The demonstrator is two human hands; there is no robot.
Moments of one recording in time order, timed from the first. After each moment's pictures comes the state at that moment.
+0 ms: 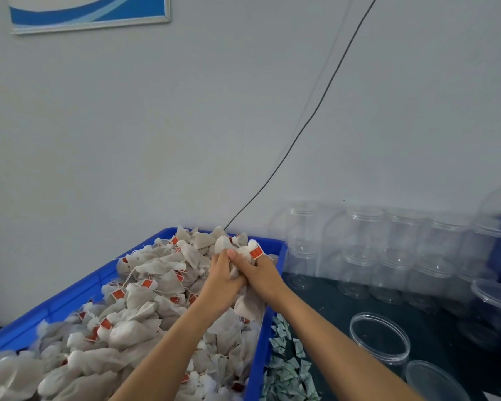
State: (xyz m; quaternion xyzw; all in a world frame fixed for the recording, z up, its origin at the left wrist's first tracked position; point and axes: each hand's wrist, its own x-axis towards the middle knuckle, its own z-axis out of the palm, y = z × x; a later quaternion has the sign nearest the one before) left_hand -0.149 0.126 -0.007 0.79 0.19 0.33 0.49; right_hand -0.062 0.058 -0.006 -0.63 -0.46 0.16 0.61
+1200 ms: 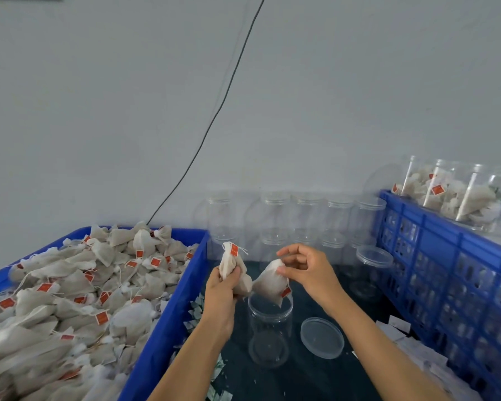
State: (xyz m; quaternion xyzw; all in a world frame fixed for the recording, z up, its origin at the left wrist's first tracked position) left_hand -0.070 -0.033 -0.040 0.51 0.20 0.28 0.79; right_hand 0.020 -0.179 -0.005 -0.73 -0.35 -0.01 0.58
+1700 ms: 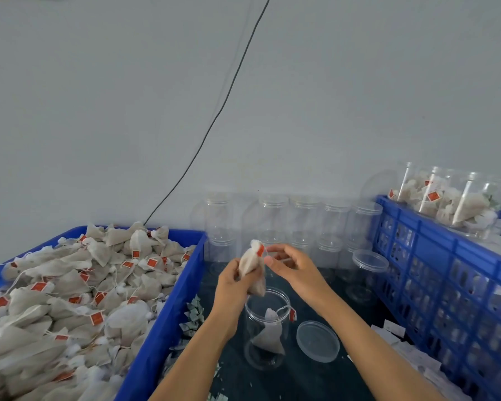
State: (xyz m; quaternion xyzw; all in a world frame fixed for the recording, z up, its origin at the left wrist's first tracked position) left_hand -0.064 -0.042 -0.032 0.64 0.12 0.27 0.71; right_hand 0.010 -0.166 0.005 -0.74 -0.38 0.04 0.56
